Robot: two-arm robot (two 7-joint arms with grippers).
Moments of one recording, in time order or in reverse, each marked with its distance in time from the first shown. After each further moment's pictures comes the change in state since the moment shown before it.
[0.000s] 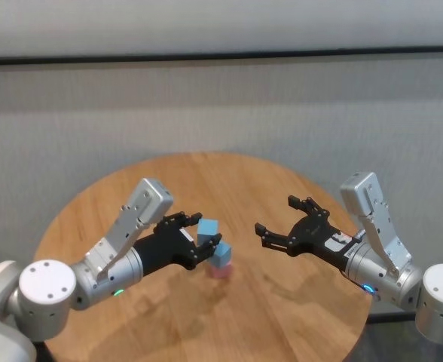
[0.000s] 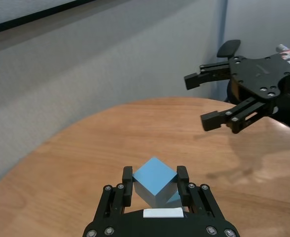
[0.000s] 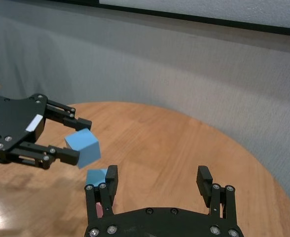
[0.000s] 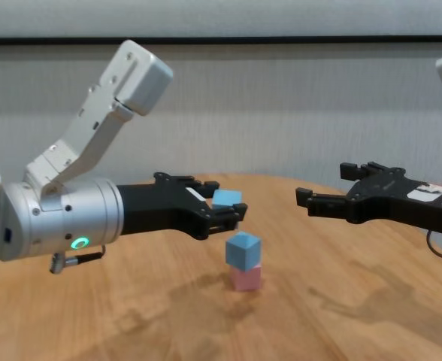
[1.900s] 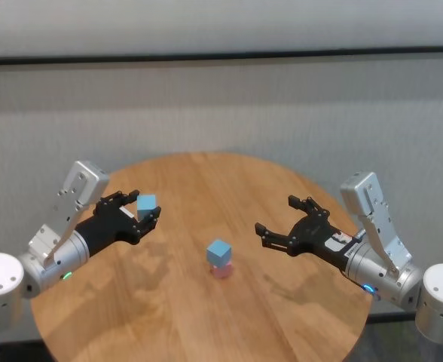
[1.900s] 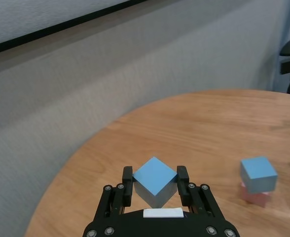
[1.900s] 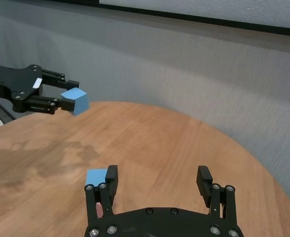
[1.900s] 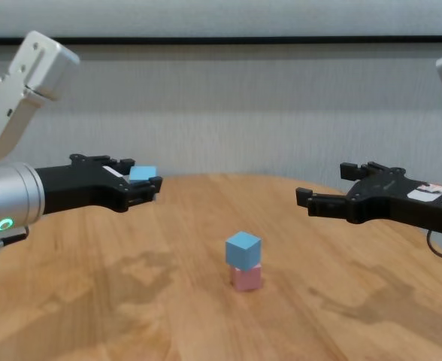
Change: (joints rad) left arm -0.012 0.001 -0.176 0.116 0.048 -0.060 0.030; right arm 0.000 0.000 0.000 0.000 0.000 0.000 0.000
